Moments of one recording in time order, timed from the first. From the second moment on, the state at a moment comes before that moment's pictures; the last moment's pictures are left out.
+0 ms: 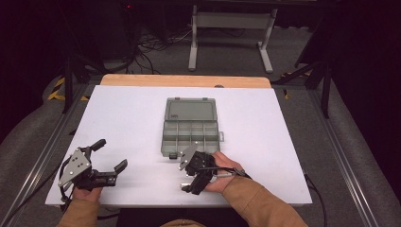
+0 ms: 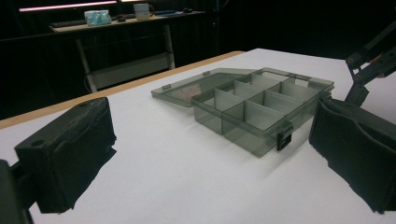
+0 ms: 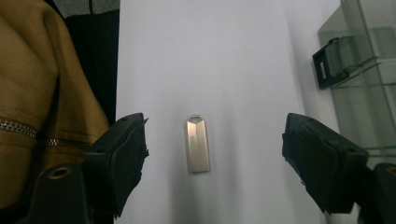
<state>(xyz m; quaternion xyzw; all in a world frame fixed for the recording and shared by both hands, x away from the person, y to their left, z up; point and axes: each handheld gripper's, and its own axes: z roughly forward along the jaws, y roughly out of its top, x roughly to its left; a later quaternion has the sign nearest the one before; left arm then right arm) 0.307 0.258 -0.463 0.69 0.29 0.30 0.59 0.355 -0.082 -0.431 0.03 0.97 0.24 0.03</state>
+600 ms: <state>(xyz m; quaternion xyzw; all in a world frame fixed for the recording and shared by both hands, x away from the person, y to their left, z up) 0.308 0.257 -0.464 0.69 0.29 0.30 0.59 0.352 -0.072 -0.446 0.02 0.98 0.18 0.02</state>
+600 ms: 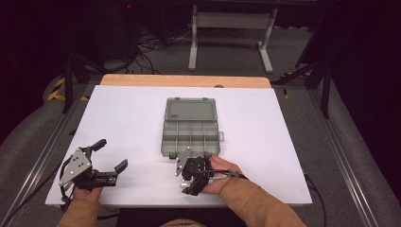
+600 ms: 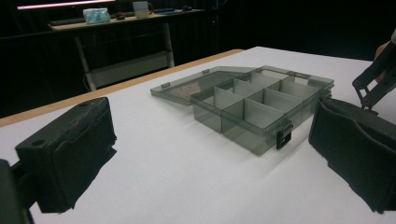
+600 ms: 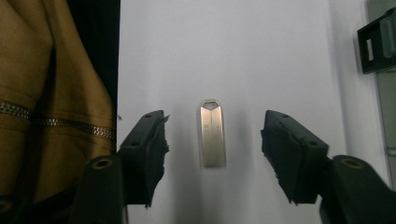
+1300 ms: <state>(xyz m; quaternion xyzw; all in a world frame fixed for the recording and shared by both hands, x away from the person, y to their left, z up) 0.307 0.257 -0.463 0.69 0.29 0.31 0.59 0.350 -0.069 -0.452 0.00 0.98 0.17 0.03</state>
